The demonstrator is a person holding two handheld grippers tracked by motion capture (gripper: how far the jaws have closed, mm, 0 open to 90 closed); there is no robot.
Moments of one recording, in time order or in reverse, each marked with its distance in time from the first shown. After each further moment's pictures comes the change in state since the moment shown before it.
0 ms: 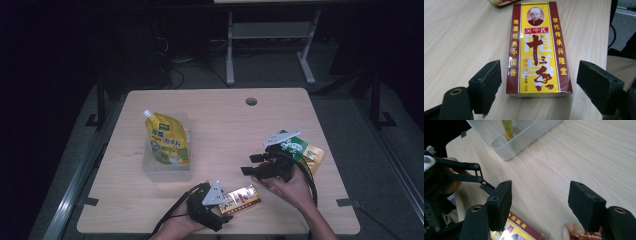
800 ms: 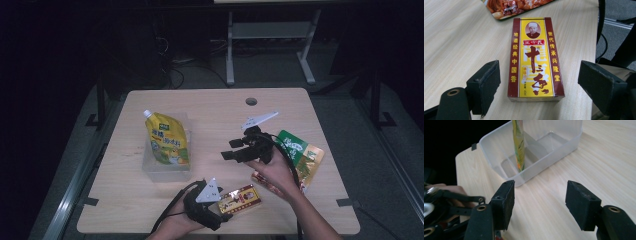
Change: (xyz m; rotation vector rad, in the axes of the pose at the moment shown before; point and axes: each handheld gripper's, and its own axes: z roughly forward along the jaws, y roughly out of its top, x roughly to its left) left arm 0.003 0.003 -0.013 -0.063 -0.035 -0.029; right arm 0.014 0.064 0.026 -0.015 0.056 -0.085
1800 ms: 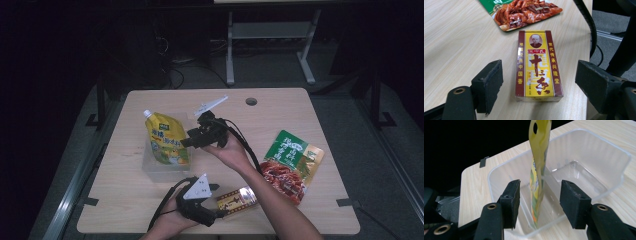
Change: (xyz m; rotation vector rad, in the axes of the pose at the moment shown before) left arm 0.007 -0.002 -0.021 -0.101 -0.012 -0.030; right arm 0.027 0.080 0.084 0.007 0.081 -0.088
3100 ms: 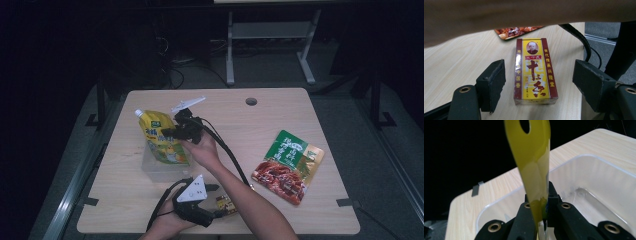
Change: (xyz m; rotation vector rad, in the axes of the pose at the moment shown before) left arm -0.002 0.000 -0.011 -0.063 -0.007 0.033; right arm 0.007 0.027 0.062 -0.119 -0.026 0.039
